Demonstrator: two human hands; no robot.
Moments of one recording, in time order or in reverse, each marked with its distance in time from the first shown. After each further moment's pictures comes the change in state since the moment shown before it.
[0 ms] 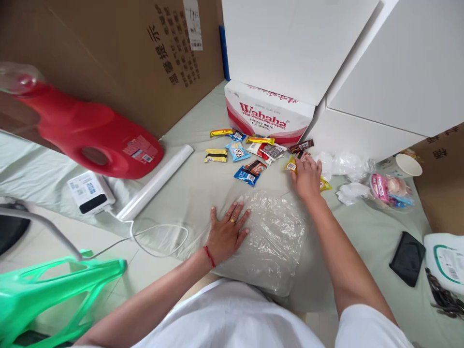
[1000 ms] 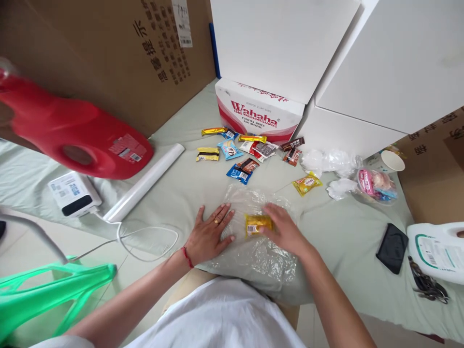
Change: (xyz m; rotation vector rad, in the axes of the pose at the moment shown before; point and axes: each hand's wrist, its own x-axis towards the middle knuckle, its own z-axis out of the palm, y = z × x) left_hand -0.019 -0.033 -0.008 0.010 0.017 0.140; right_hand -0.150 -0.054 -0.029 0.475 -0.372 -0.207
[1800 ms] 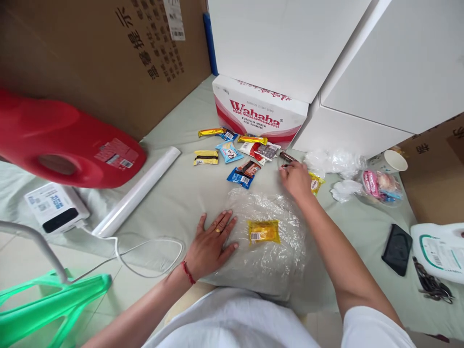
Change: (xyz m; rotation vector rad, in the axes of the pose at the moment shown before) left_hand 0.001 -0.003 -0.004 -0.047 0.010 0.009; right_hand 0.145 0.052 -0.053 -0.456 0.181 0.395
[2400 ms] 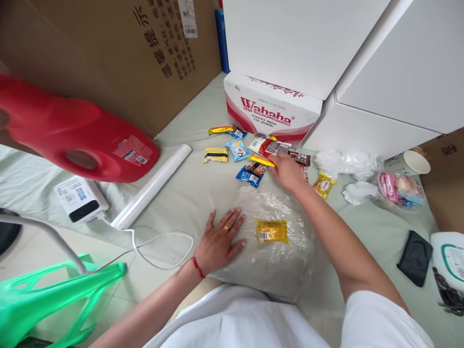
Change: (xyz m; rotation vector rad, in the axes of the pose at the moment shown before) left_hand -0.001 0.001 -0.001 -0.015 -0.059 -0.031; right_hand 0.036 -0.045 -0.004 0.113 -0.065 -0.362
